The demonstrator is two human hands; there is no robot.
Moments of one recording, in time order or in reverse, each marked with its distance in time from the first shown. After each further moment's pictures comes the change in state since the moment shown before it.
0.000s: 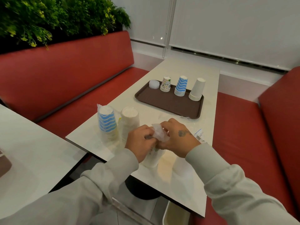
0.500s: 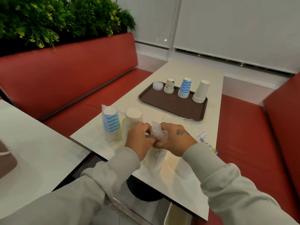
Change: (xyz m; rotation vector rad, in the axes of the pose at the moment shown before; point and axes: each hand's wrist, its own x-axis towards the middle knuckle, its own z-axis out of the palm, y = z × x) left_hand 0.004 0.010 -0.011 0.099 0.057 -0.105; right_hand 0.012 -0.013 0.006 -0.076 -0.051 0.054
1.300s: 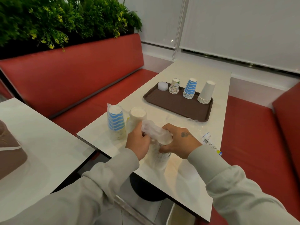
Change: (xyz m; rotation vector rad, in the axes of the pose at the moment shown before) left_hand -0.006 -0.009 -0.007 -0.139 0.006 -0.174; right_hand -0.007 0.011 0.001 0.138 -0.066 -0.027
